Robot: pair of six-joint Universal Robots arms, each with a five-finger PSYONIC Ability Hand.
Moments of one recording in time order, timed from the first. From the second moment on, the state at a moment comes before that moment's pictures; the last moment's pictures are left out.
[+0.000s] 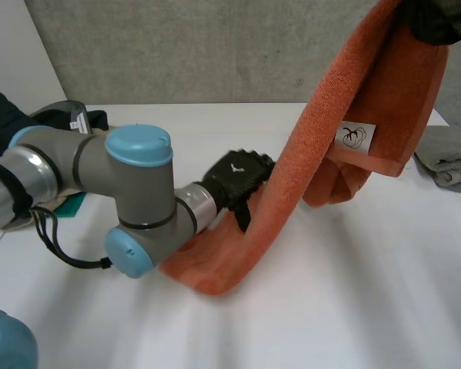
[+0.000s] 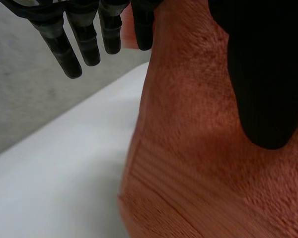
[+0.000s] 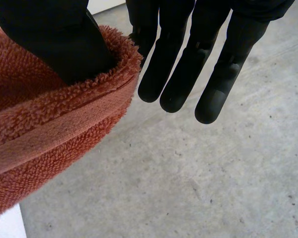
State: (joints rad) left arm 4.08 -2.39 -0.99 3.11 -1.26 3.37; right arm 1.93 -1.74 1.40 -0.07 1.30 2.44; left_hand 0.23 0.22 0.23 0.22 0.05; right_hand 1.13 1.19 1.20 1.20 1.00
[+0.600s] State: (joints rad) left arm 4.14 -1.86 -1.40 3.11 -1.60 3.57; right arm 1.73 -1.54 1.40 0.24 1.37 2.38; left_hand 1.15 1.20 1.19 1.20 0.97; right_hand 1.13 1.19 1.20 1.20 1.00
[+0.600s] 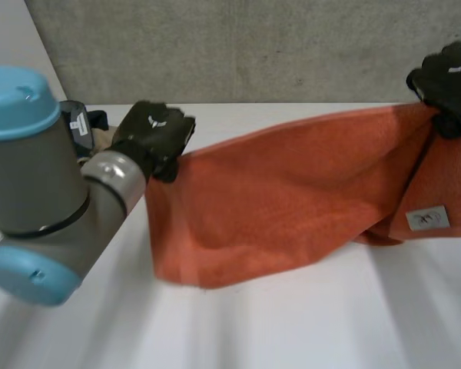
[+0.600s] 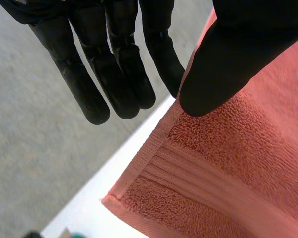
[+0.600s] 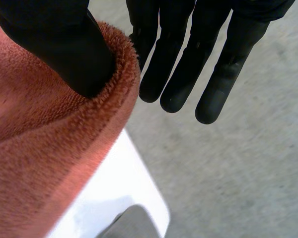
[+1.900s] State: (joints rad) left arm 4.20 -2.12 -1.53 3.55 -1.70 3.64; right arm 1.83 -1.04 1.41 -0.15 1.40 2.57; left_hand 1.15 1.20 1.19 1.20 0.97; right_hand 1.13 1.17 1.18 1.18 0.99
